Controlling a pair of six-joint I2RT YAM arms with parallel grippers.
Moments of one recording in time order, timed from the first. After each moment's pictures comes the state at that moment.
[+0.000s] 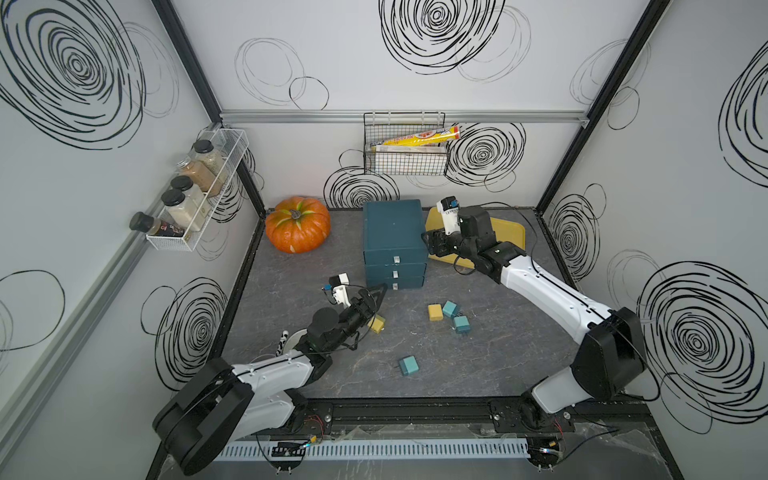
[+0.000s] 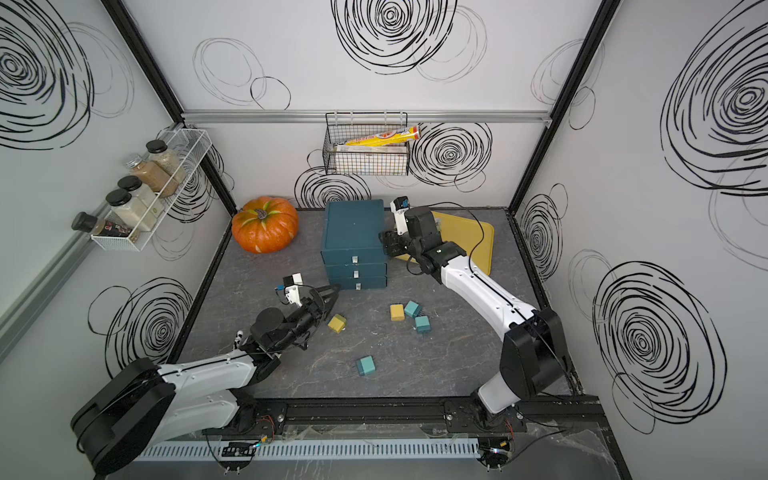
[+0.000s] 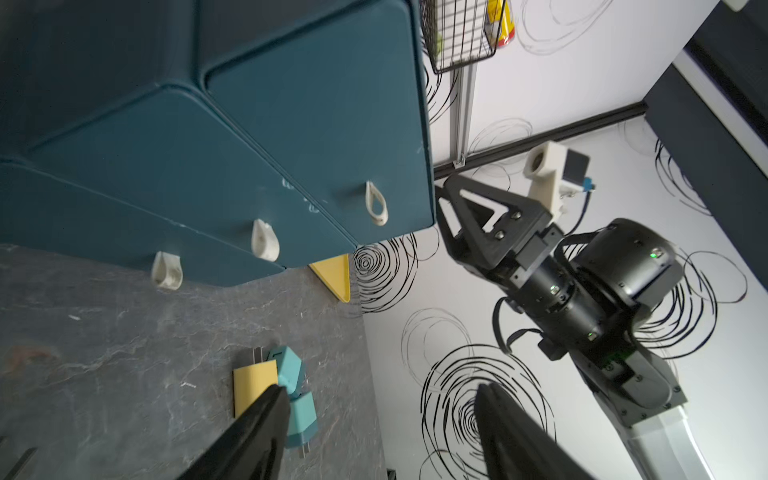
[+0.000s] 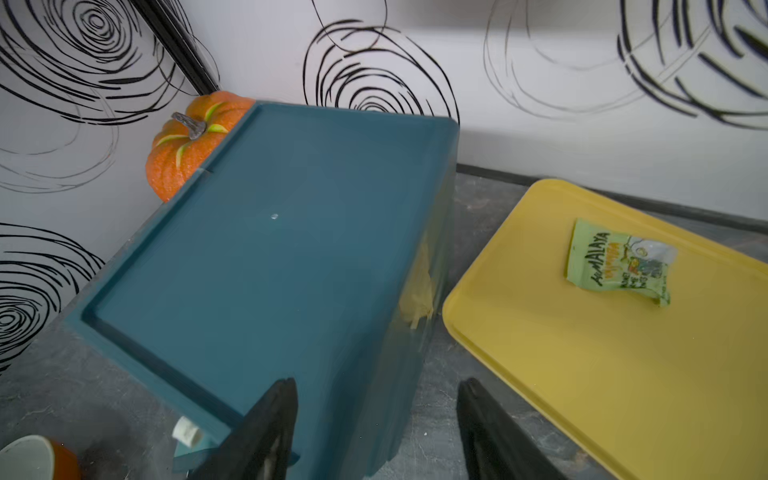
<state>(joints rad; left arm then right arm) -0.61 1.23 0.20 1.03 0.09 -1.30 0.52 1.56 1.29 -0.26 -0.08 0.22</state>
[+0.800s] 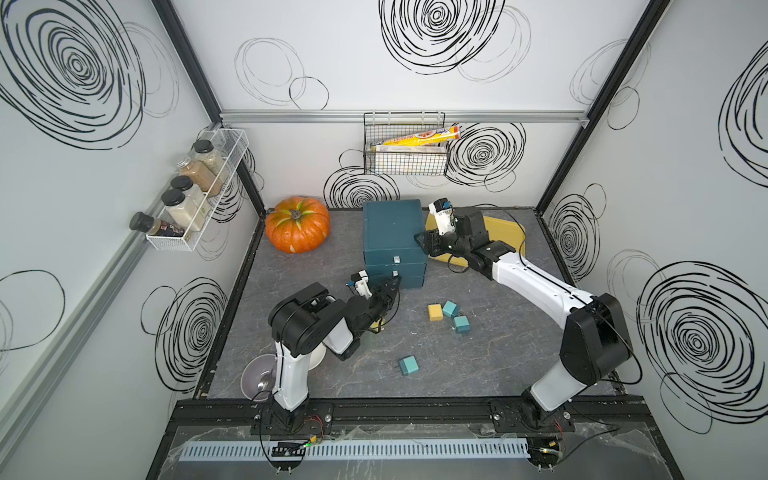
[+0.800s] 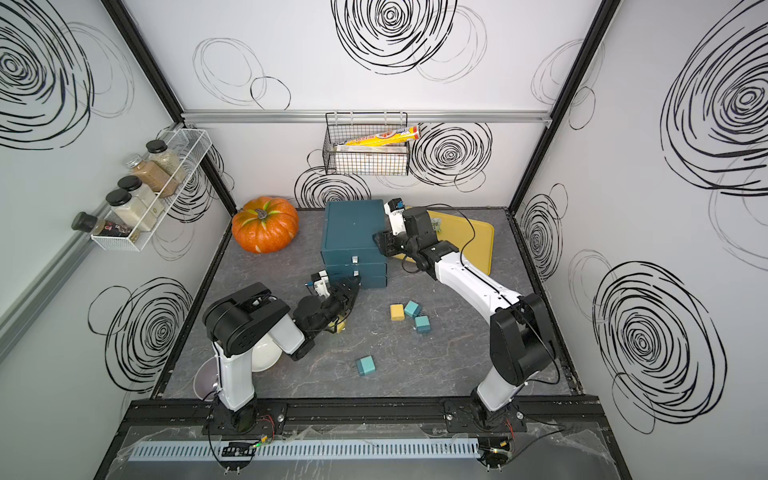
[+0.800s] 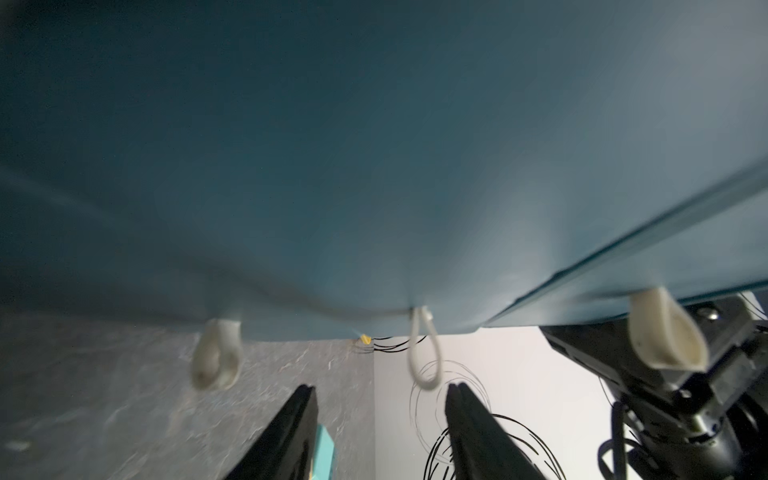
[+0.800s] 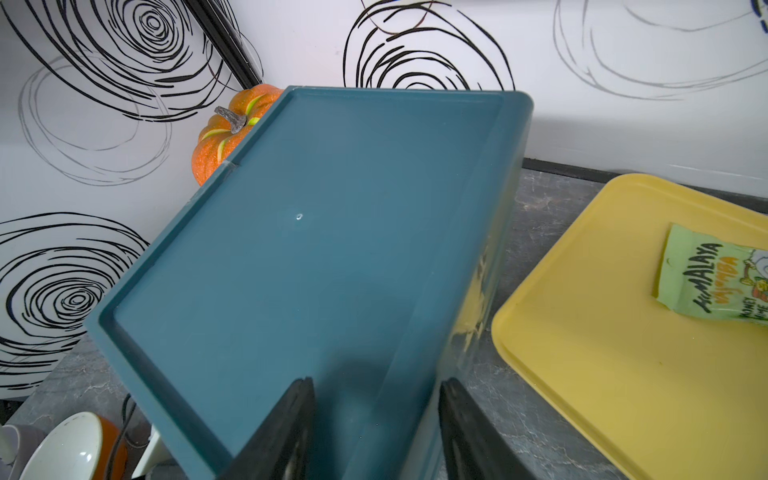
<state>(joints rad) -0.62 1.97 0.46 1.49 0.03 -1.45 0.51 1.63 1.28 -0.15 -0.21 0.23</state>
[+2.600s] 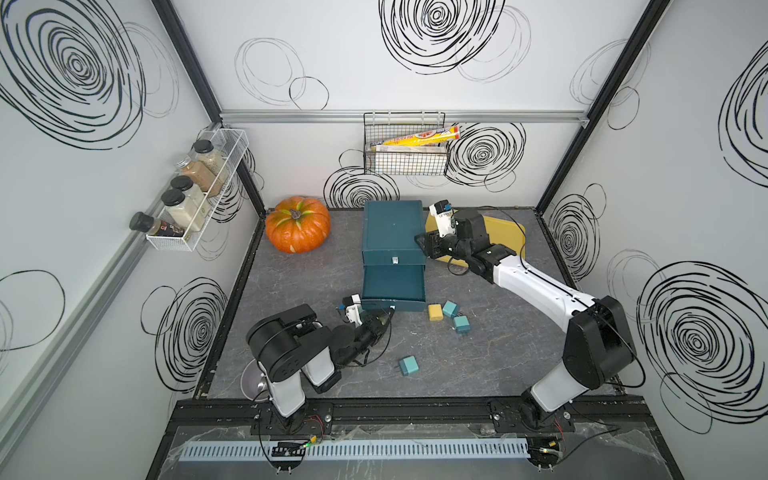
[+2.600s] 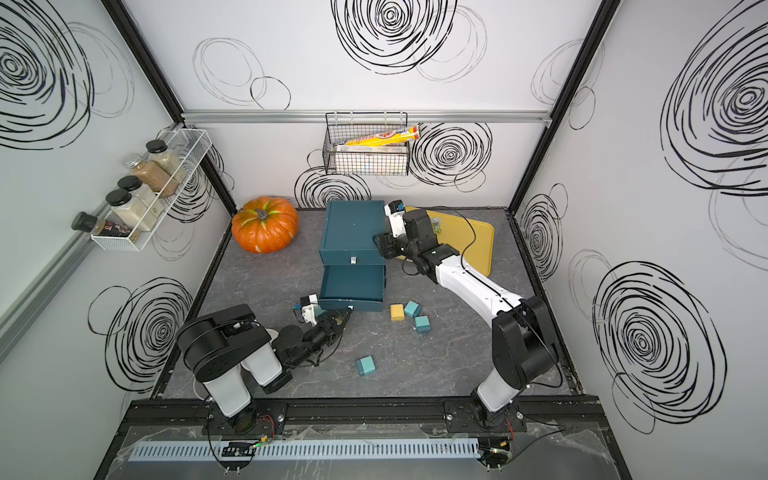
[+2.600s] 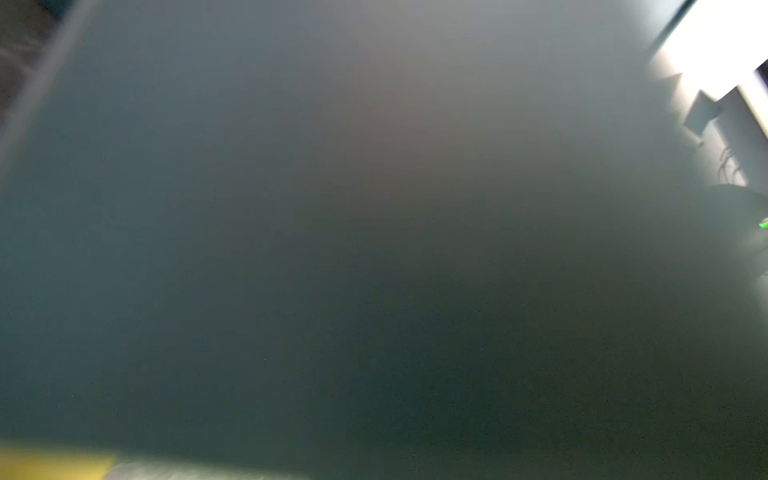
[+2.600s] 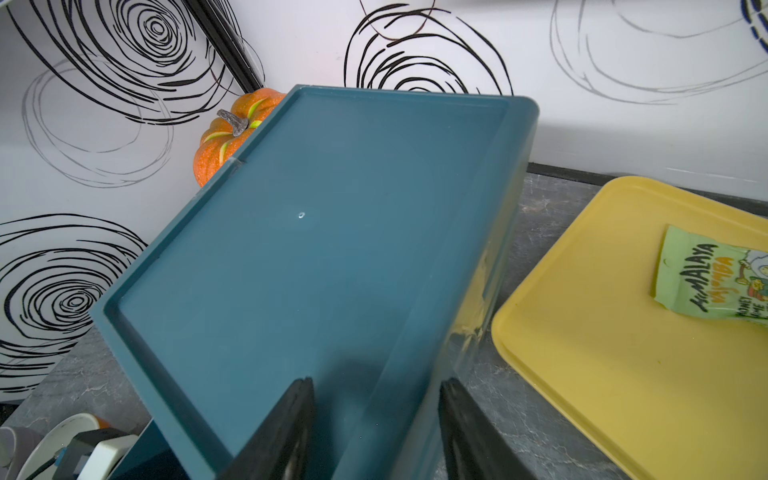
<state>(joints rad) -0.76 1.80 0.11 1.57 0.02 -1.40 0.51 1.61 1.24 -0.12 -0.19 0.24</state>
